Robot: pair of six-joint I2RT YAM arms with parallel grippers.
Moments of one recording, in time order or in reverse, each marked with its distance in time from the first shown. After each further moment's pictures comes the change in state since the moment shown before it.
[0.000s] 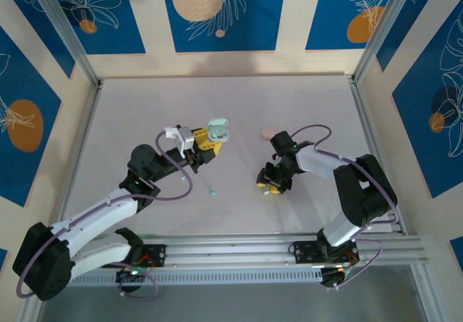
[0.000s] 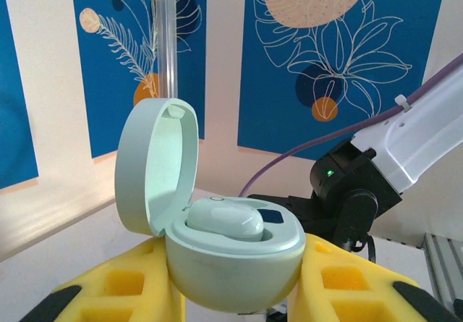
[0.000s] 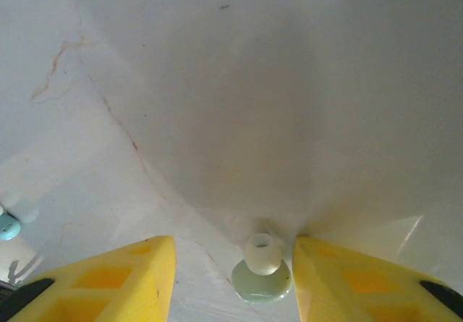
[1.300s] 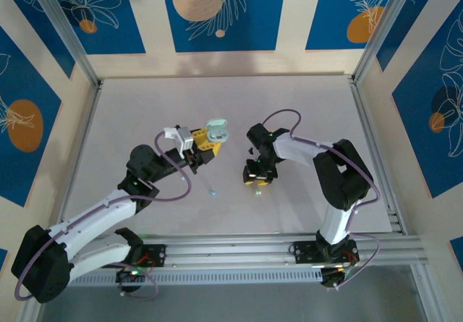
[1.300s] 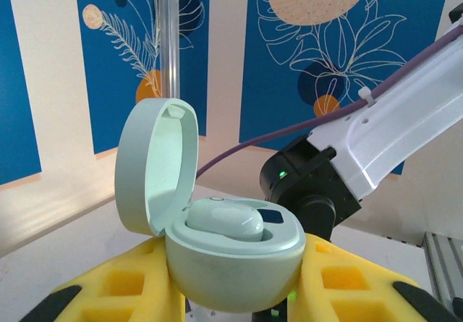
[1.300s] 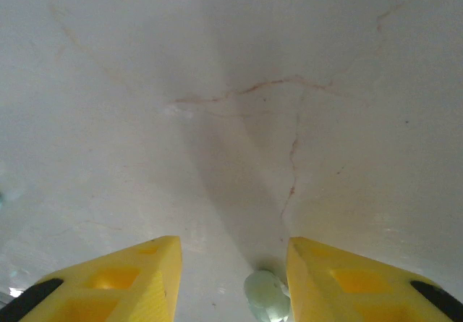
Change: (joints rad) left arm 0.000 -0.022 0.000 -0.035 -0.008 0.000; right arm 0.133 0.203 0.283 -0.164 0.092 -0.245
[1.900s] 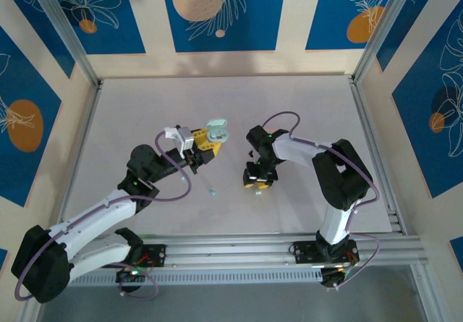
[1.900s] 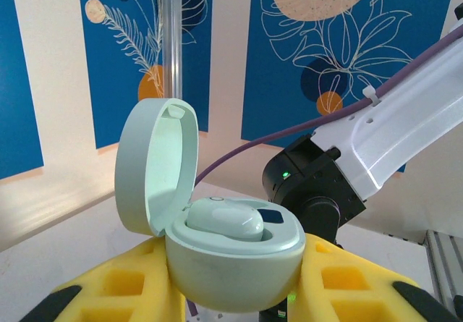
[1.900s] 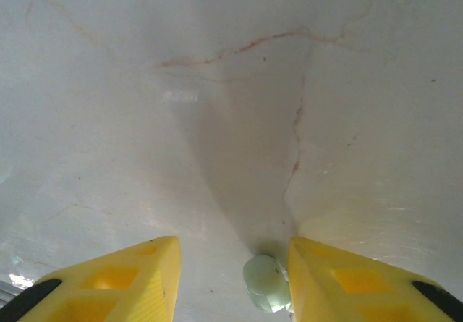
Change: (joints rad) left arm 0.000 -0.001 0.000 -0.014 -0.007 0.000; right arm 0.014 0.000 -0.009 -0.025 -0.023 0.008
